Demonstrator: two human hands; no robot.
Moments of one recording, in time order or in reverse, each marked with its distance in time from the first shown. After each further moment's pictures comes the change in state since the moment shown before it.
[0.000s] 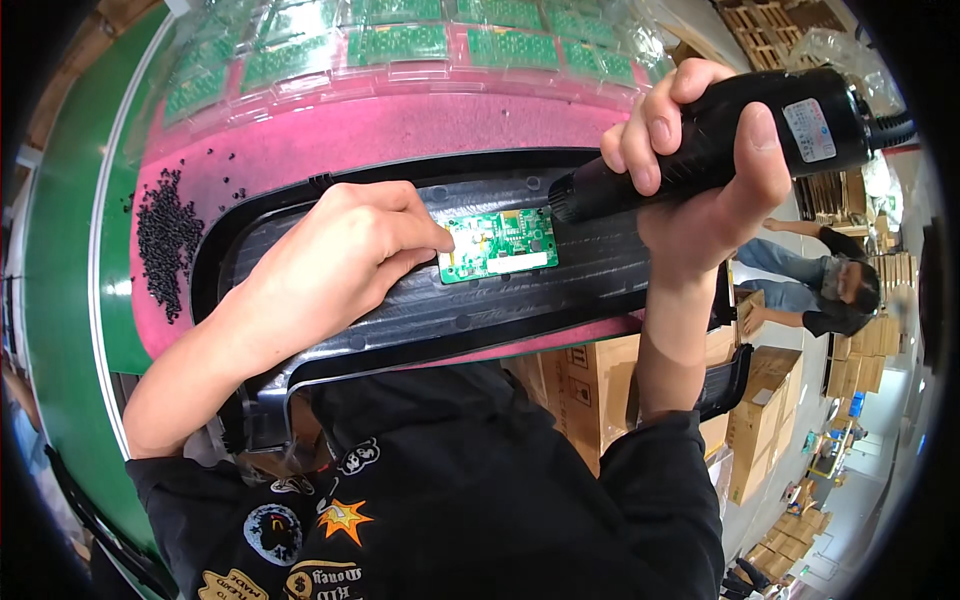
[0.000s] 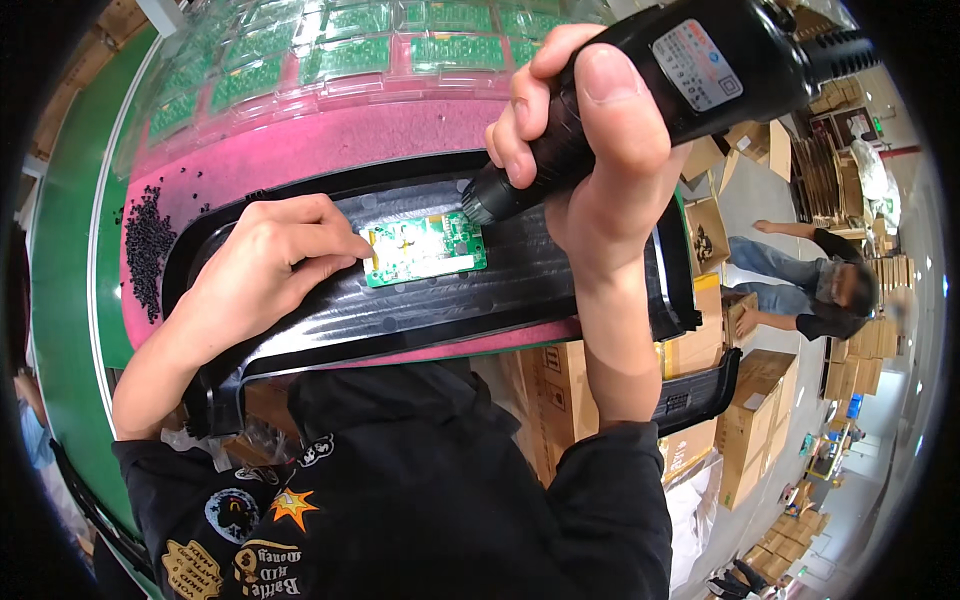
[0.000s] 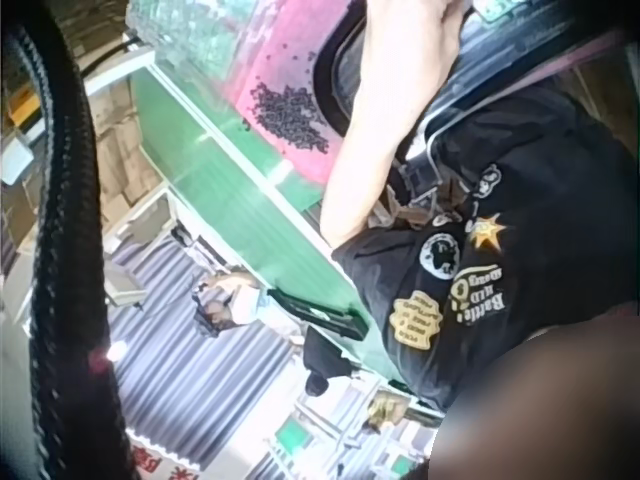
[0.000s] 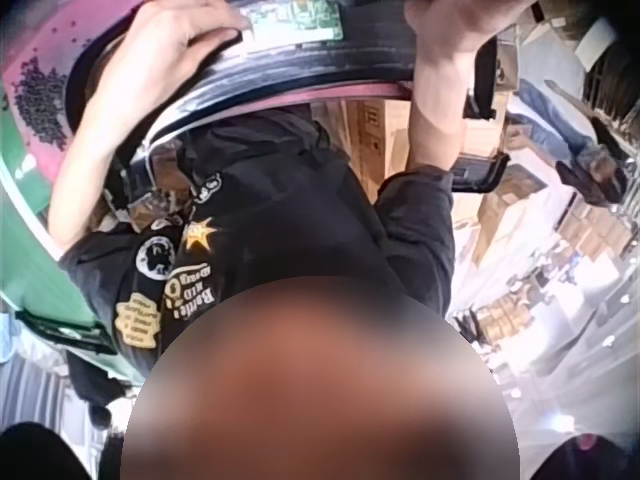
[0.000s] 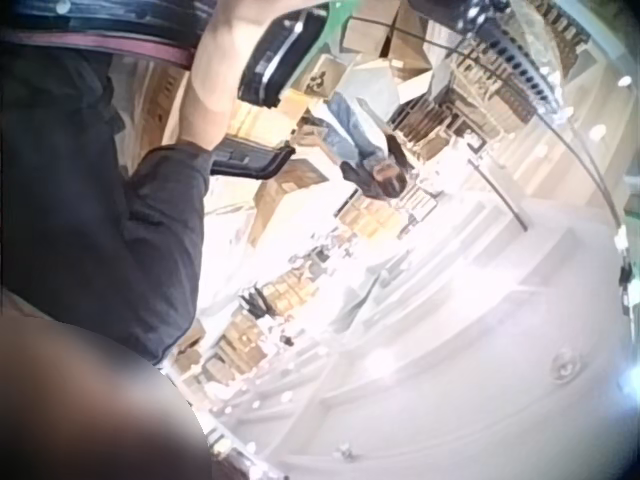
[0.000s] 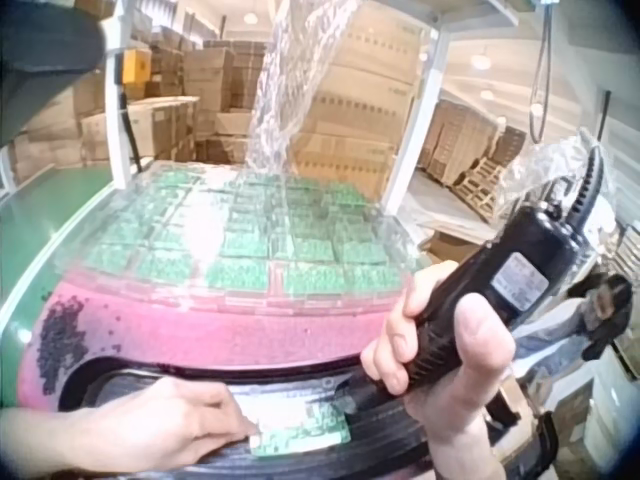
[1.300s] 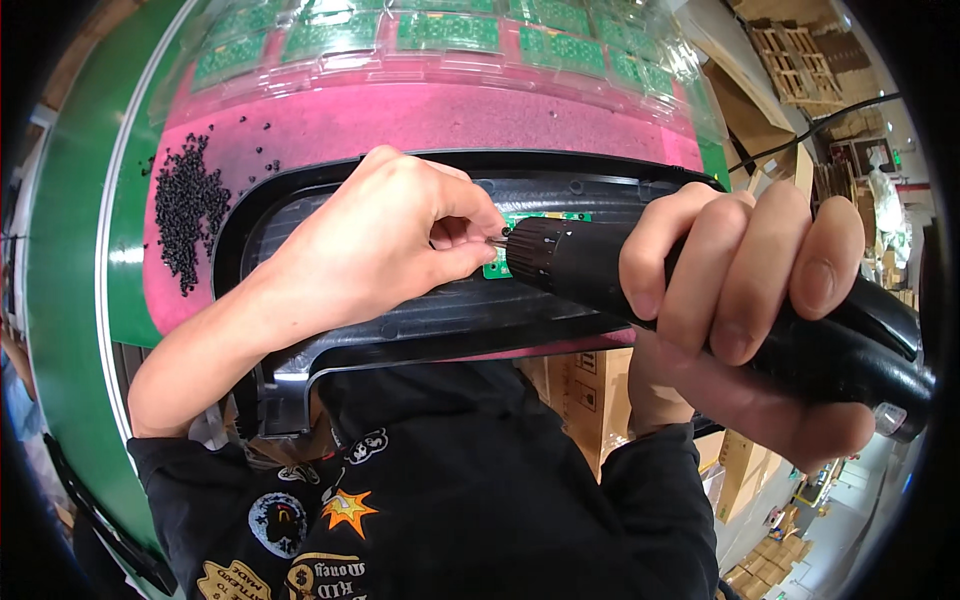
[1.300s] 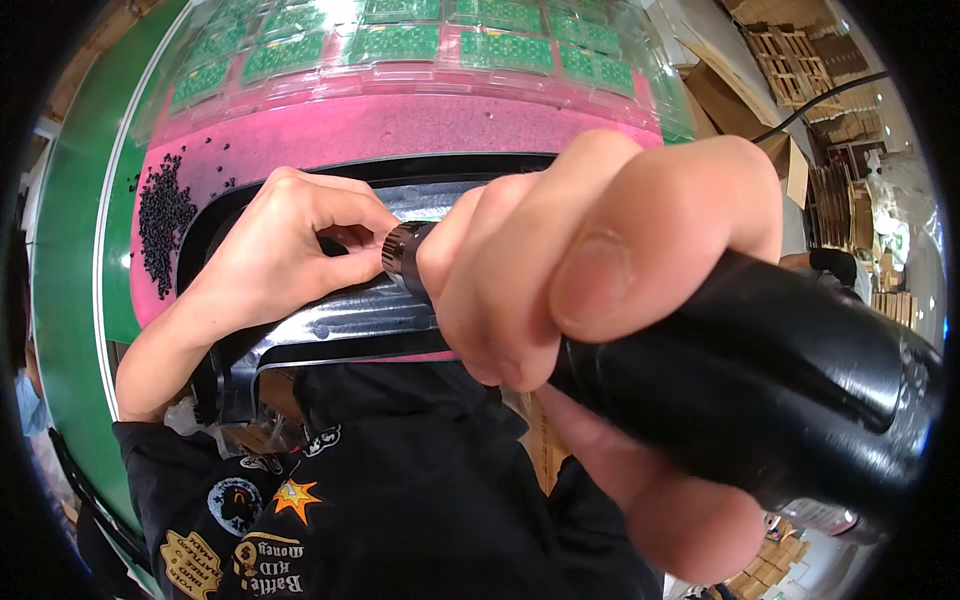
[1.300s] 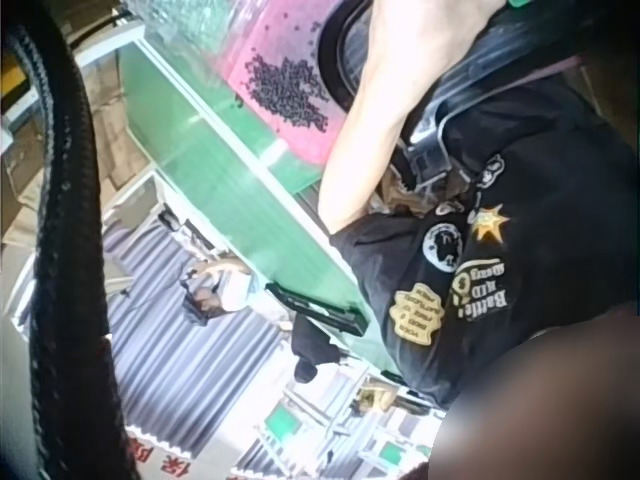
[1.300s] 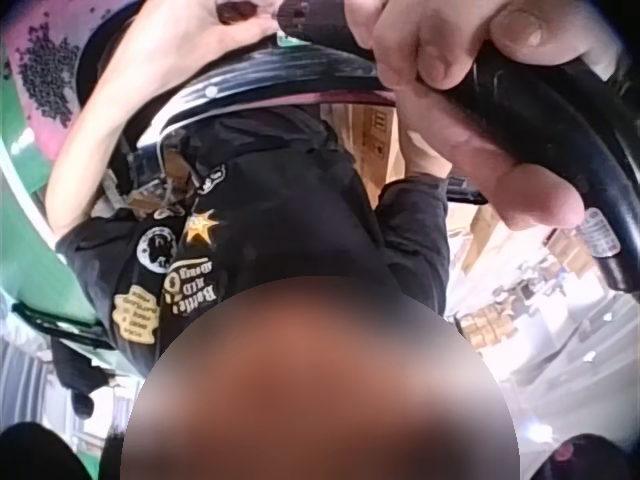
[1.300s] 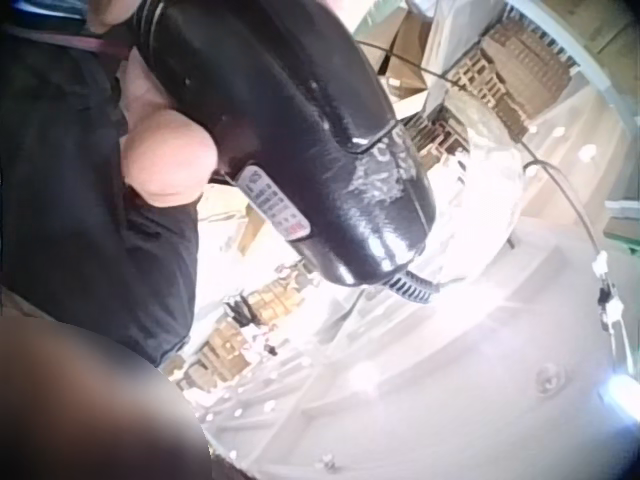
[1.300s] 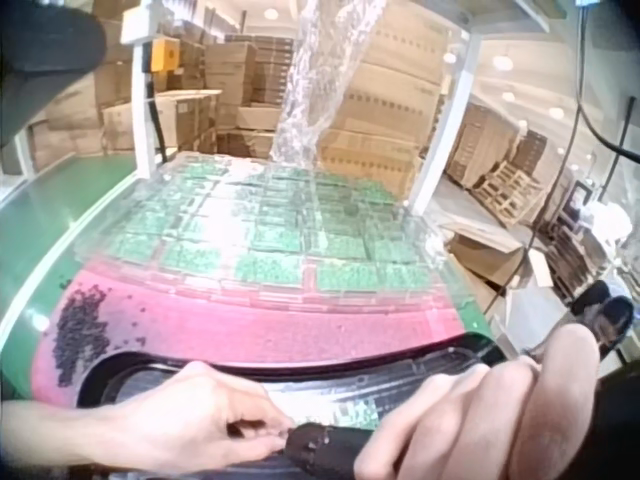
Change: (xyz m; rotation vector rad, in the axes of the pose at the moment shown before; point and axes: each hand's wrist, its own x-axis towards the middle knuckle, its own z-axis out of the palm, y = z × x) left_hand 0.002 0.007 -0.012 -0.217 -0.039 -0.238; right_hand -0.008 -0.015 0.046 0.071 -0.532 -0.278
